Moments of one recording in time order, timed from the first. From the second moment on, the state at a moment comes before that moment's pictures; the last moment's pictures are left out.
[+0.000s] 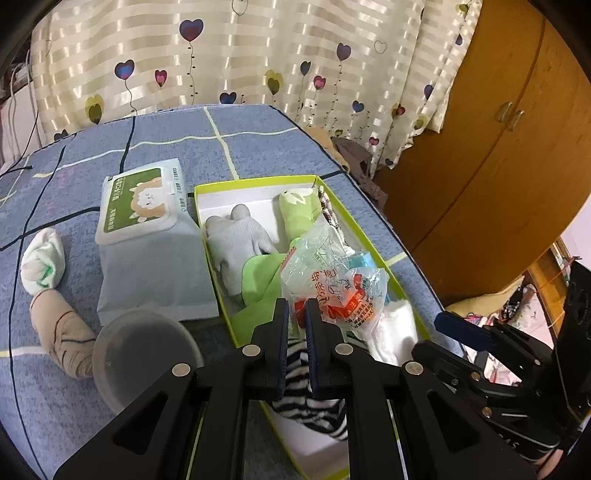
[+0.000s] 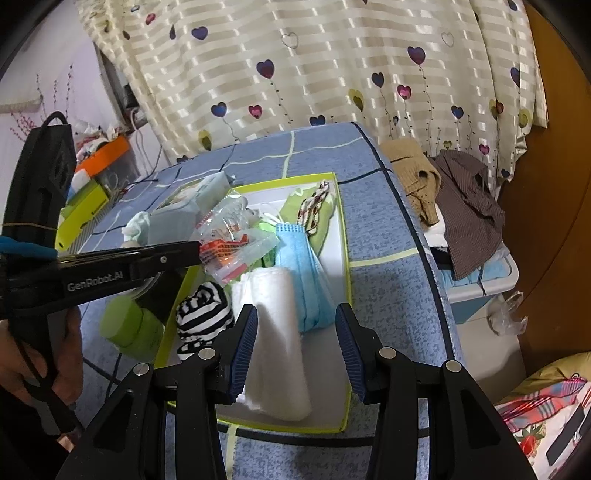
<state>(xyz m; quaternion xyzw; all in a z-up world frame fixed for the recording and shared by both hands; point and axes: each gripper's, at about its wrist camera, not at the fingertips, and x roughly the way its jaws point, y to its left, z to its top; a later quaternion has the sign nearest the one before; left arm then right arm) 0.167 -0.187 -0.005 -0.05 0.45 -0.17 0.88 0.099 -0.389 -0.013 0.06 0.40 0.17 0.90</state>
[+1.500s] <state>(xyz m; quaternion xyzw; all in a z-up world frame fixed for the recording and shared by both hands) 0.092 -0.127 0.053 -0.11 0.37 -0.22 0.90 0.051 -0.344 0.049 0.02 0.34 0.17 0.92</state>
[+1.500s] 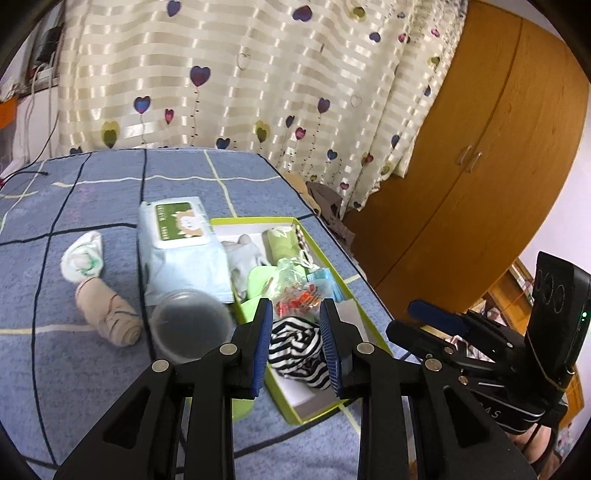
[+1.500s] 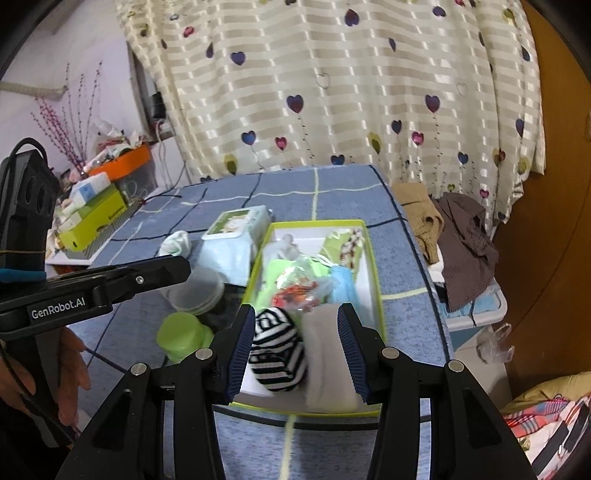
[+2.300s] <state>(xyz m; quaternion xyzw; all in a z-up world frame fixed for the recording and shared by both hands) 0.101 -0.006 0.008 -0.20 0.40 -0.10 0.89 0.069 -0.255 0.061 -0.03 0.34 0.23 0.91</state>
